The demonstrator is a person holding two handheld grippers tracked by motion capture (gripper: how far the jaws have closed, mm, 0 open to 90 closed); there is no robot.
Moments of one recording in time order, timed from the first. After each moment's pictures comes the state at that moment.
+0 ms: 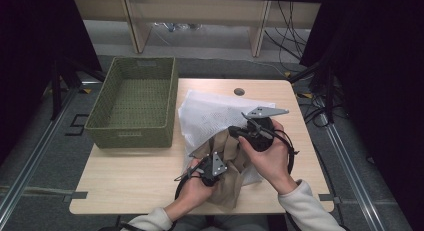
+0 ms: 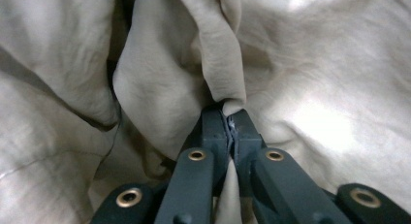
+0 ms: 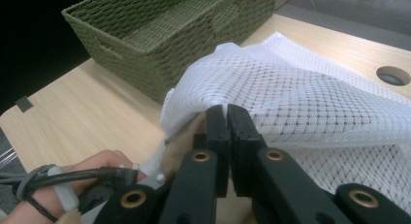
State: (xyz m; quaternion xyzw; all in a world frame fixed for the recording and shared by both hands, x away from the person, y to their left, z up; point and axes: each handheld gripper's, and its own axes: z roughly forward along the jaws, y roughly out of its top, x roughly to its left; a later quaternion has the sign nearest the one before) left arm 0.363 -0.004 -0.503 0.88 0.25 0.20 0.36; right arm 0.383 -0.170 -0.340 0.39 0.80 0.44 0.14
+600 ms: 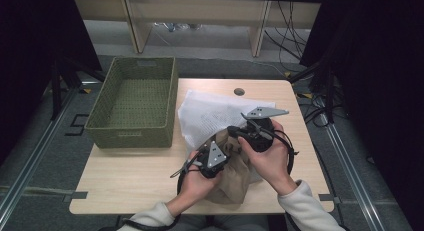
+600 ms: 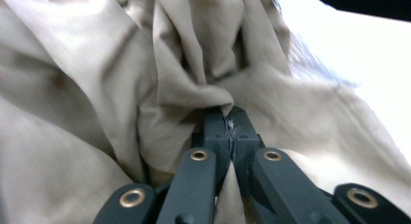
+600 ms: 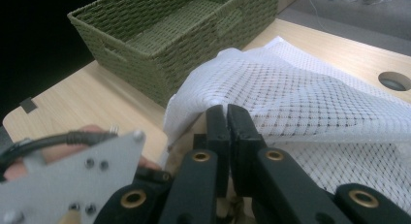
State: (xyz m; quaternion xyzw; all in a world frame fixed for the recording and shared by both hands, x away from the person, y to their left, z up) left arm 0.367 -0.005 -0.465 0.81 0.28 0.21 0.47; right arm 0.380 -0.168 -0.338 0.38 0.80 0.44 0.14
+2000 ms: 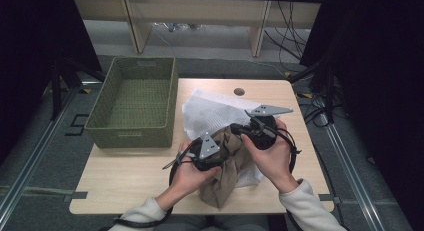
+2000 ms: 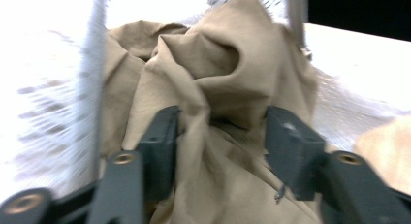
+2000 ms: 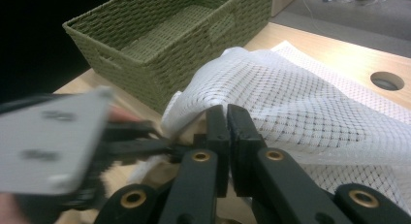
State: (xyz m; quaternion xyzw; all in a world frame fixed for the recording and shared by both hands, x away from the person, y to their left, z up) left arm 0.370 0.017 -0.442 0.81 0.26 0.22 0.47; right arm 0.386 -0.176 -0.337 0.39 0.79 0.45 0.15
